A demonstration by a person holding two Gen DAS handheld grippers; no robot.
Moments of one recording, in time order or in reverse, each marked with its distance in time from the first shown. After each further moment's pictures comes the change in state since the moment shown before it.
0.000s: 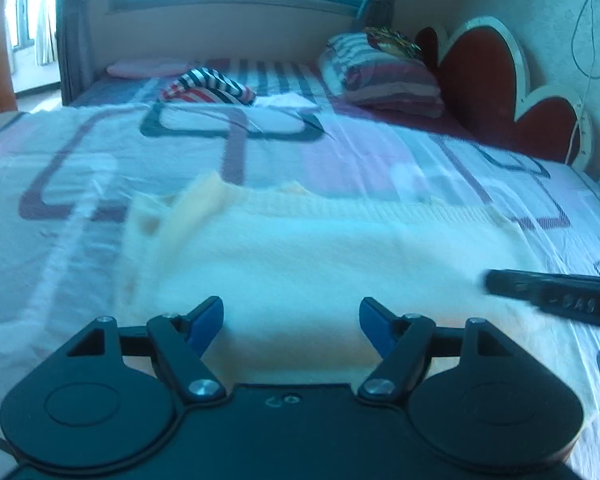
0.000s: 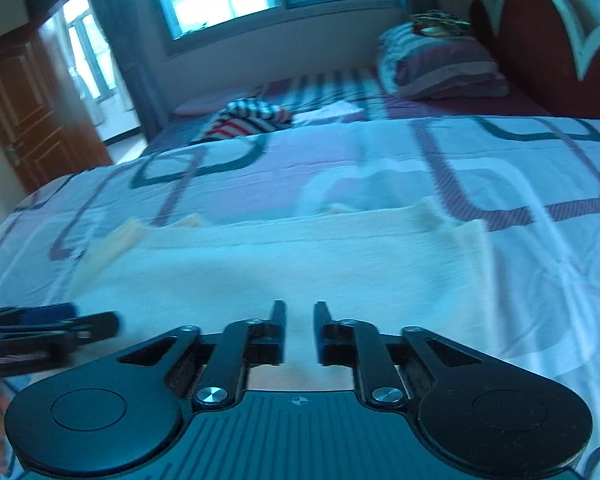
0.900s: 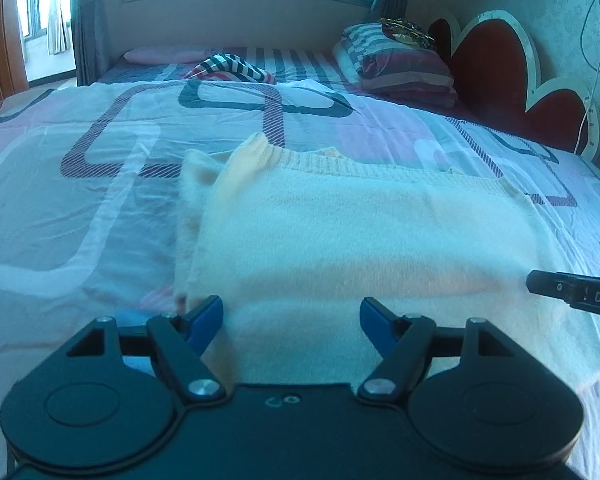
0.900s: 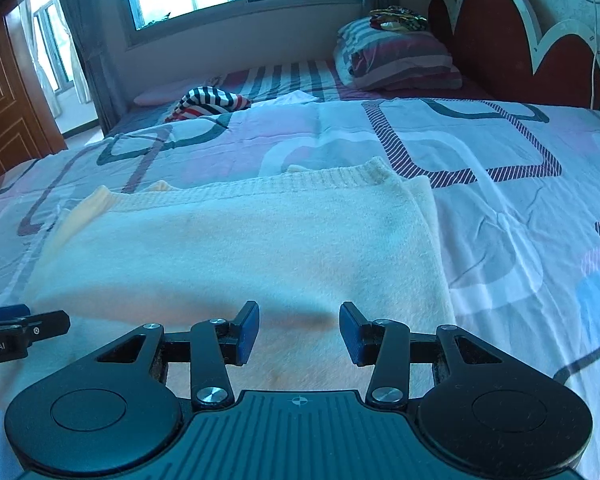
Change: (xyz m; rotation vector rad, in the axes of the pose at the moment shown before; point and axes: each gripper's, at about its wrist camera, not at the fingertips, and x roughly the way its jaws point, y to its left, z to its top) left arm -0.035 0.033 -0.033 -0.029 0.025 0.023; right arm -0.027 0.006 -0.039 0.036 0.010 -0.164
